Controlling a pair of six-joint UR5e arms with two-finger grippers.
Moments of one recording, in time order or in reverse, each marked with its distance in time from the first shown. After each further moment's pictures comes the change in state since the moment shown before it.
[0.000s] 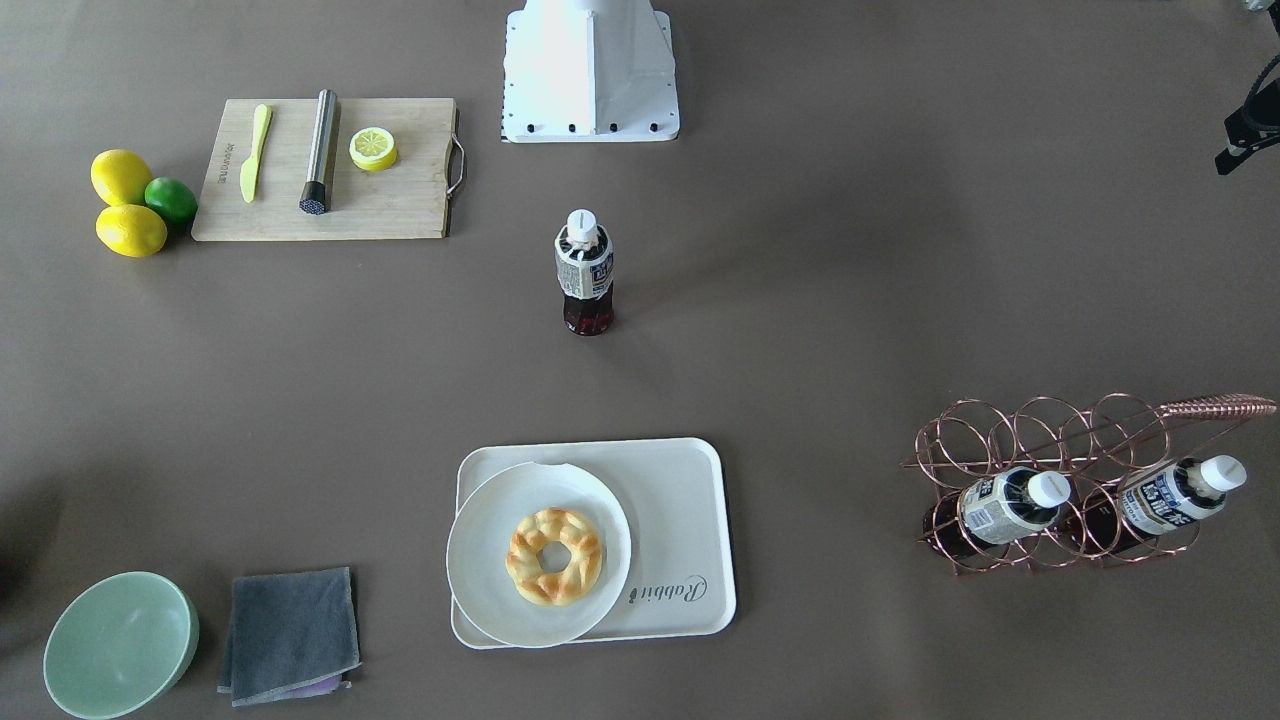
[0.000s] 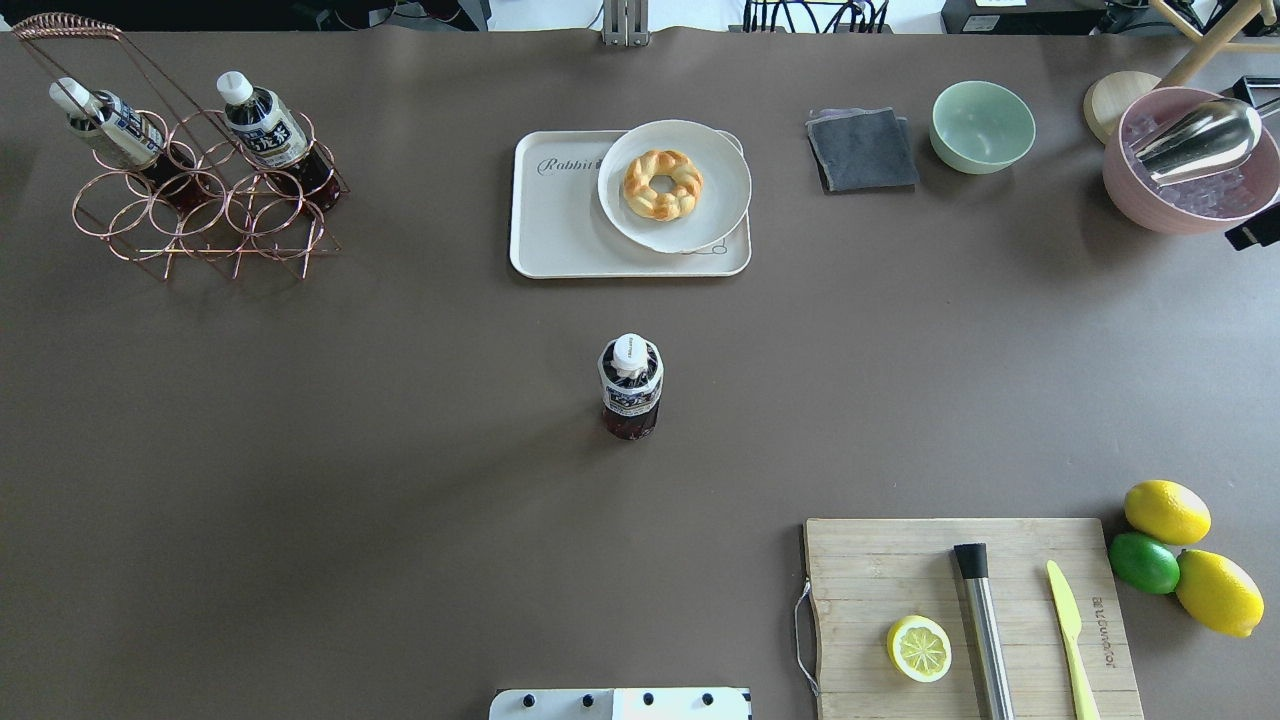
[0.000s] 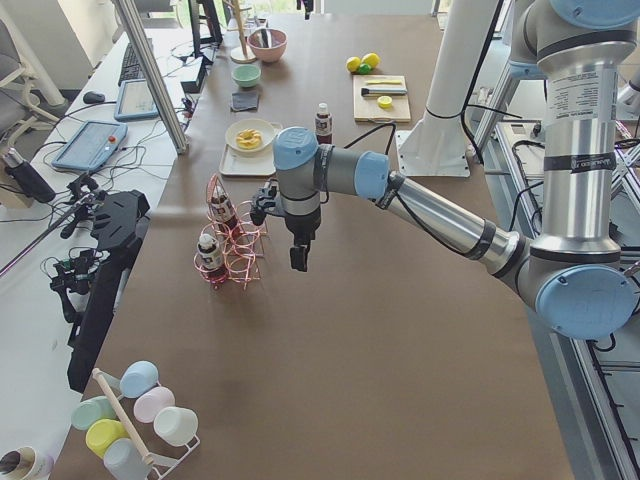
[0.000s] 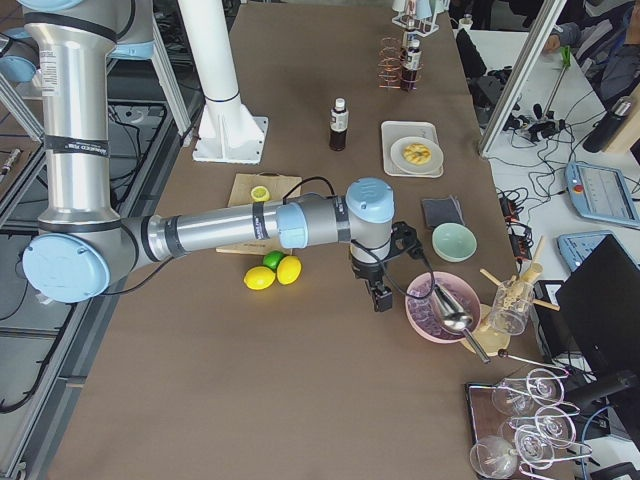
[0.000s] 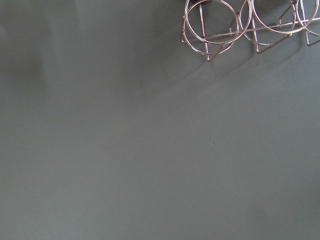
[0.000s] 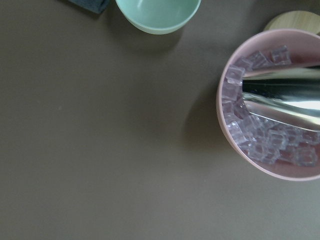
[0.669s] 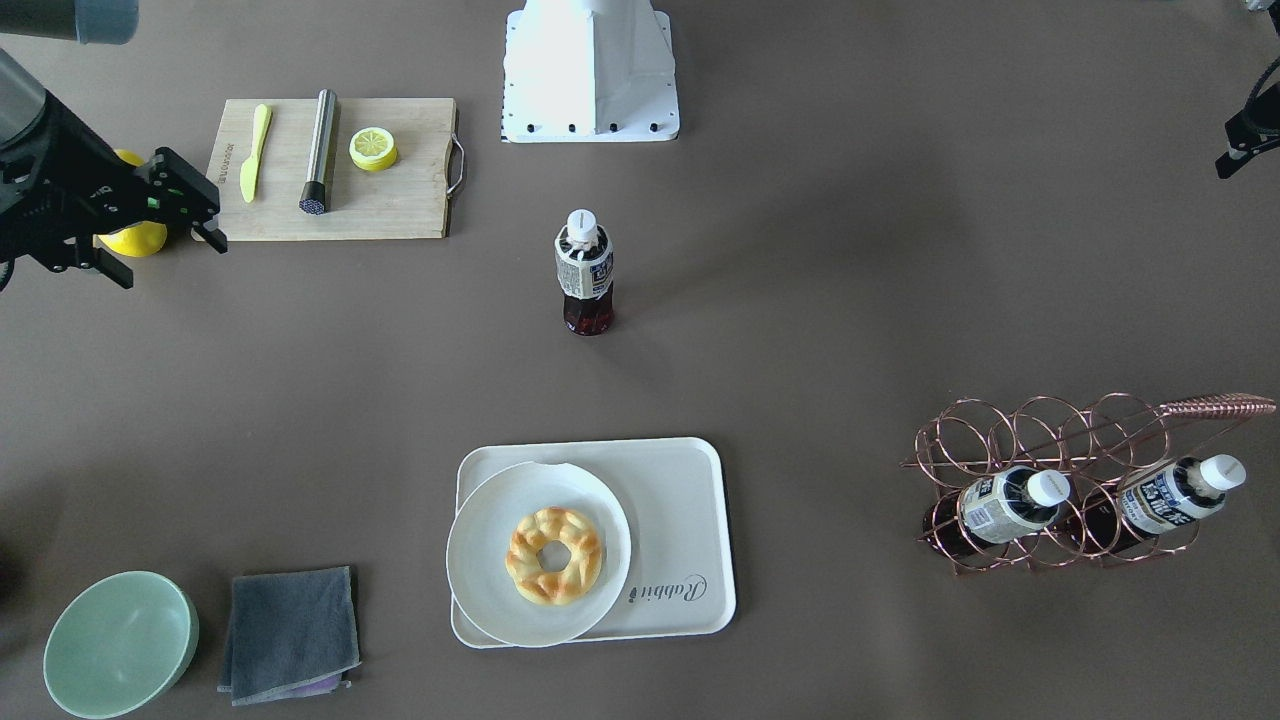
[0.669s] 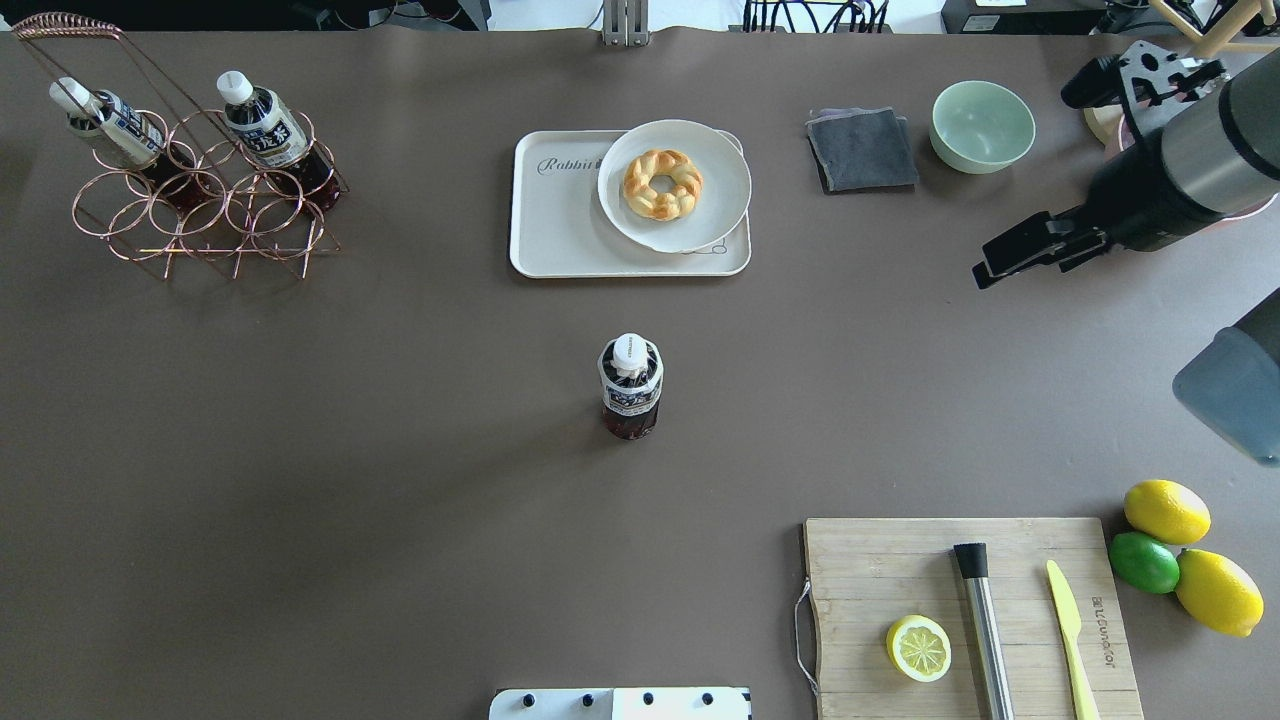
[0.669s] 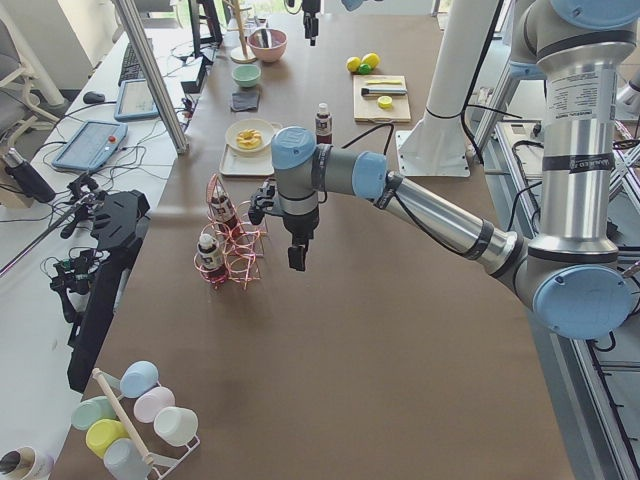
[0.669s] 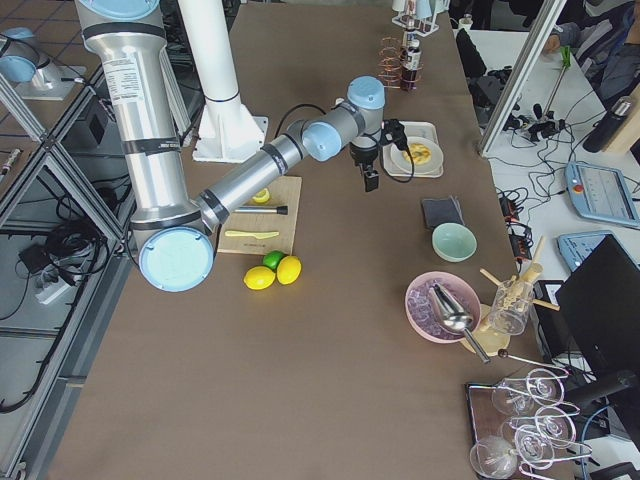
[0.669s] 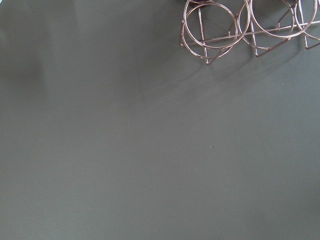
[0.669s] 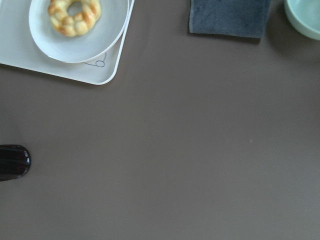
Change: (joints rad) left arm 0.000 -0.009 0.008 -0.003 0.000 0.000; right arm -0.315 0.150 0.178 -0.003 0.025 0.663
